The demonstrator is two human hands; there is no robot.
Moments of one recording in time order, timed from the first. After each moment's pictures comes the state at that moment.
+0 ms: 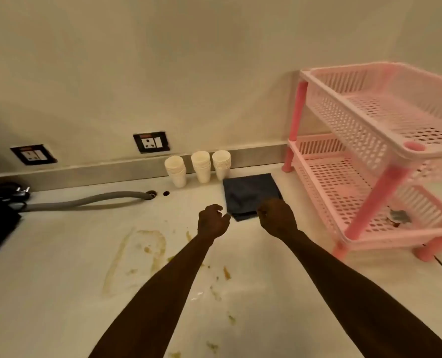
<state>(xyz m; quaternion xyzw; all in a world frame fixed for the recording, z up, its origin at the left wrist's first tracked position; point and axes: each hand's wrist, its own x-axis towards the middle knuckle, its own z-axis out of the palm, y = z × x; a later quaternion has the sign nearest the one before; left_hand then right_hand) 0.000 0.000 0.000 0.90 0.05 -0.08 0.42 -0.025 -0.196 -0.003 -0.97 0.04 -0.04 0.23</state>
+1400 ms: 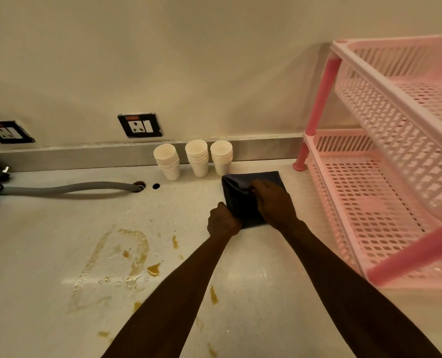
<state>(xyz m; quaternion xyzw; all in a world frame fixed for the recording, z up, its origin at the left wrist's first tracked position) 0.066 -0.066 -0.049 0.92 0.14 -0.14 0.34 0.069 -0.222 -0.024 -0.95 -0.14 -0.13 0.26</state>
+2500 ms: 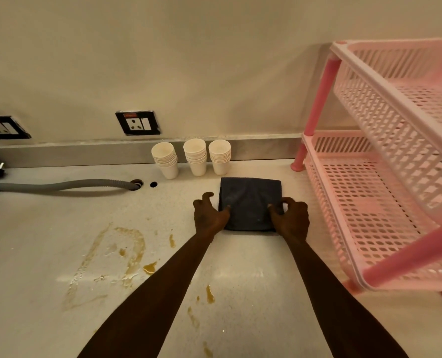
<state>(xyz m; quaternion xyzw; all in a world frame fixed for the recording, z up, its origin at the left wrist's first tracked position) 0.076 -0.041 -0.051 0.87 0.17 -0.07 0.45 0.049 -0.247 -0.072 -0.89 0.26 -0.06 0.37</state>
